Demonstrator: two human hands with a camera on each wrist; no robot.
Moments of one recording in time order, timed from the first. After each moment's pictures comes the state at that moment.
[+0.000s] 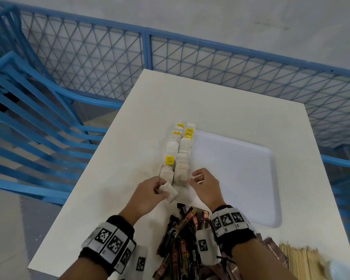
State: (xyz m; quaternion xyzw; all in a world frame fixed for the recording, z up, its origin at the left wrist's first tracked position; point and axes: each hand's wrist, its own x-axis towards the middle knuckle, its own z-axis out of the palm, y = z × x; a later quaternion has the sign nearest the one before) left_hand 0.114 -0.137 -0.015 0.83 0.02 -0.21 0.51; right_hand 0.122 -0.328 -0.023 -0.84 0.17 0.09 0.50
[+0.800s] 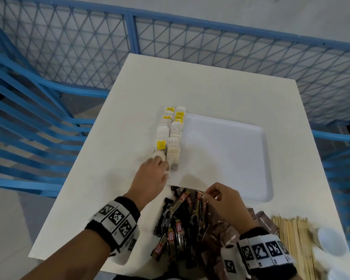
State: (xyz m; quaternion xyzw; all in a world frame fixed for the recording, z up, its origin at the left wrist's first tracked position) left_hand 0.114 -0.163 -0.007 0.95 -0.24 -0.06 0.18; right_hand 0.032 -0.379 -0.008 -0.90 0.11 0.12 0.40
